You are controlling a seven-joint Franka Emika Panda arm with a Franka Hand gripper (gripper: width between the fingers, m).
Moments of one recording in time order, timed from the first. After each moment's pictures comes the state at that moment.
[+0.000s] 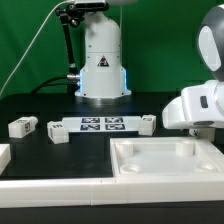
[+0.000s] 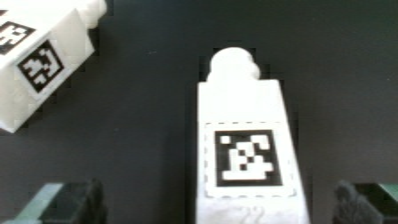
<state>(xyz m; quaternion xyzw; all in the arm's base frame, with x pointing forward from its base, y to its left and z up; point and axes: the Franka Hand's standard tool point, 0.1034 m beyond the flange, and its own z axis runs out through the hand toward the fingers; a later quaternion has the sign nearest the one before) 0.429 0.188 0.016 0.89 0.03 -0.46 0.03</state>
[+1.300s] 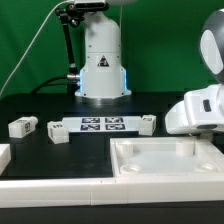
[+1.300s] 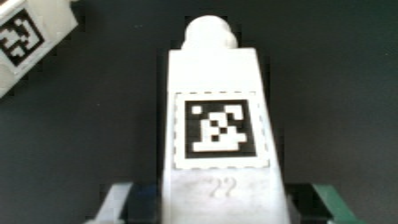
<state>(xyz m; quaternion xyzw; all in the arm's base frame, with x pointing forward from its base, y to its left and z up) 0.433 0.191 0.006 0.90 0.03 -0.44 0.02</state>
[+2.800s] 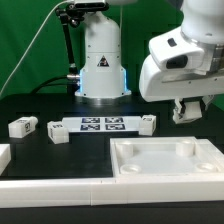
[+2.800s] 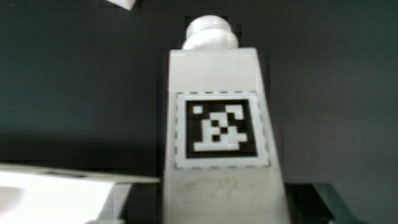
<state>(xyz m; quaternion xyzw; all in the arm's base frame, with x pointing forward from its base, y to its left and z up) 0.504 0.140 0.086 0.98 0.05 -0.16 -0.03</state>
